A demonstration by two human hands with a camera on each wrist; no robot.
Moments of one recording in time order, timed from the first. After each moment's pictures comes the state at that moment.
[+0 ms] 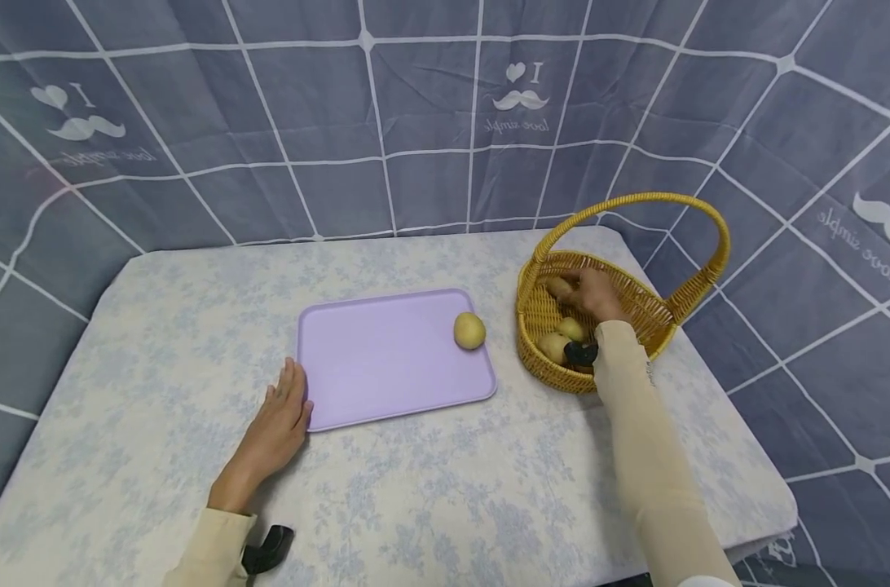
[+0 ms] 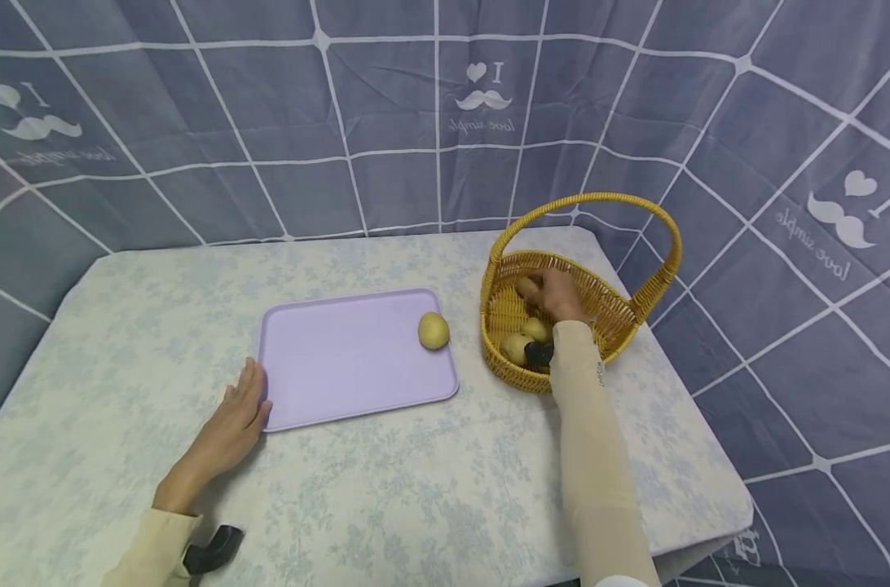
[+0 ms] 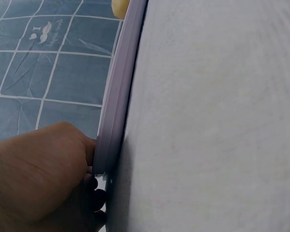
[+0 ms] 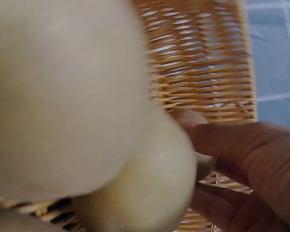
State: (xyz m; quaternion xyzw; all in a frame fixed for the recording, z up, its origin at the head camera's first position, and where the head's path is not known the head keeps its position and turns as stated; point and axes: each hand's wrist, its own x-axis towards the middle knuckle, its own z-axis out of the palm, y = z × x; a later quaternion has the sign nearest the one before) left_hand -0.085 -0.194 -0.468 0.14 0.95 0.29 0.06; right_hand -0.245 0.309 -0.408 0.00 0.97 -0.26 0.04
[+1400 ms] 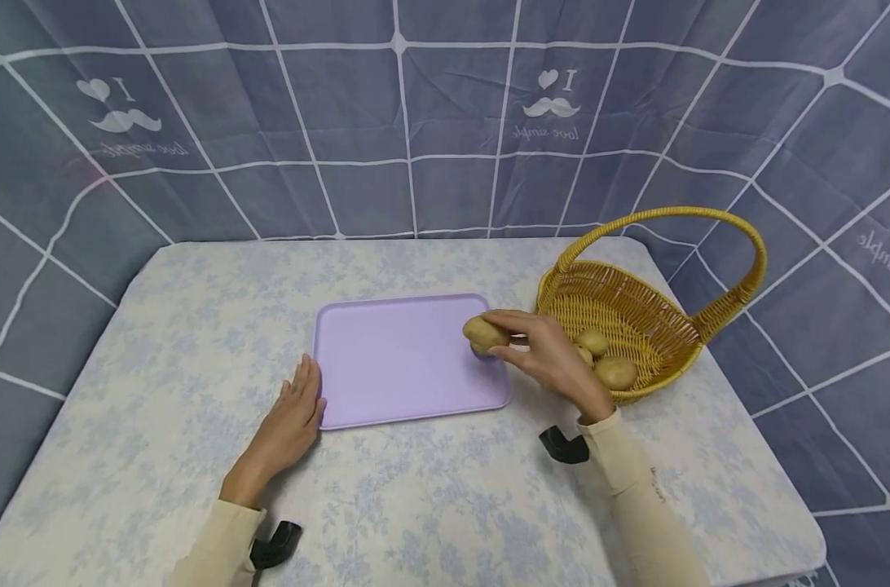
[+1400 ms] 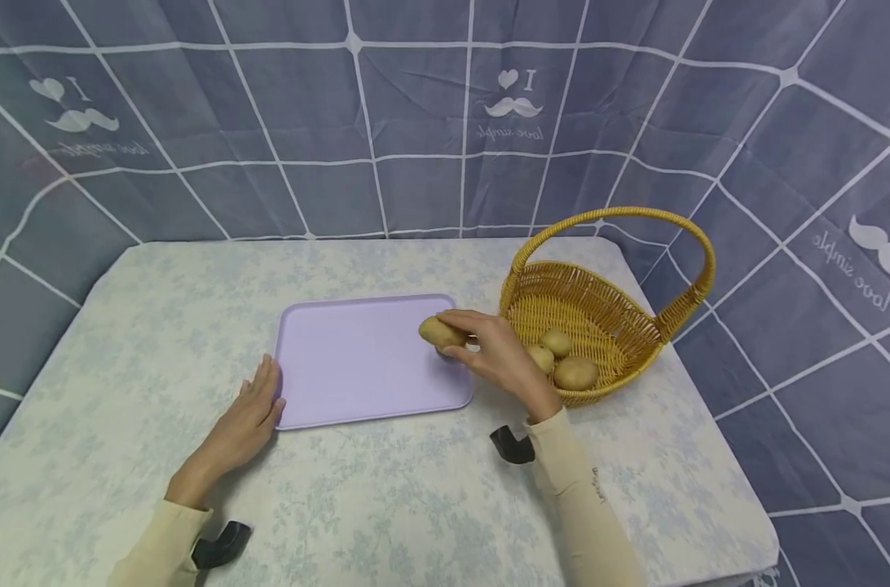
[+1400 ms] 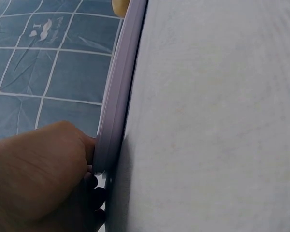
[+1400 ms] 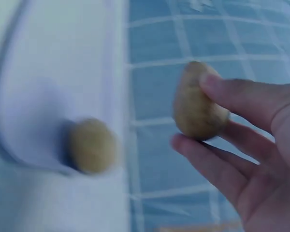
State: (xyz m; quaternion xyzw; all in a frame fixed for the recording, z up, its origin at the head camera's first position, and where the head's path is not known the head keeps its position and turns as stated) left_hand -0.085 -0.202 -0.469 0.15 0.94 0.29 0.04; right_hand -0.147 0.178 -0.371 -0.27 0.89 -0.38 -0.01
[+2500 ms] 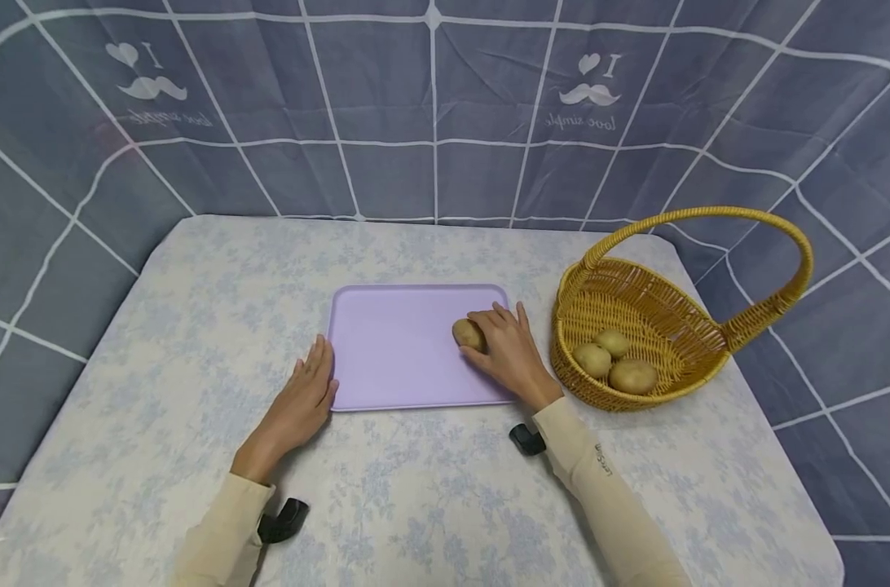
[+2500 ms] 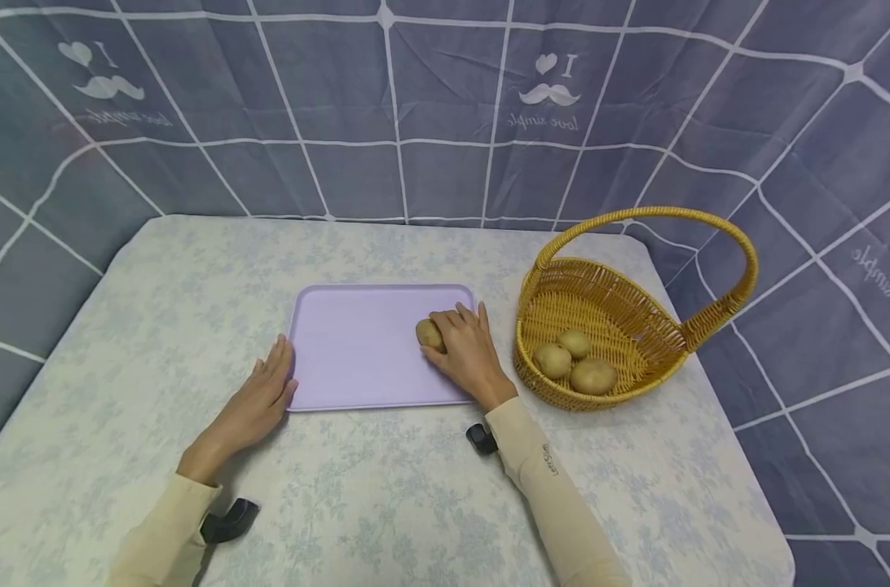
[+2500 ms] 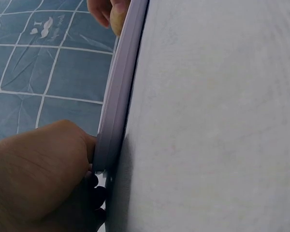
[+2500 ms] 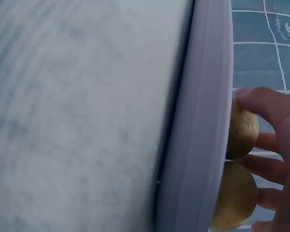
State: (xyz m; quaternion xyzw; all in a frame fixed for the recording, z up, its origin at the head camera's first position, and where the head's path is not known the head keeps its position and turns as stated) left_hand -0.085 -0.203 -0.466 0.13 0.94 0.30 0.07; right_hand -0.174 0.123 -0.443 -0.25 0.95 -0.14 -0.11
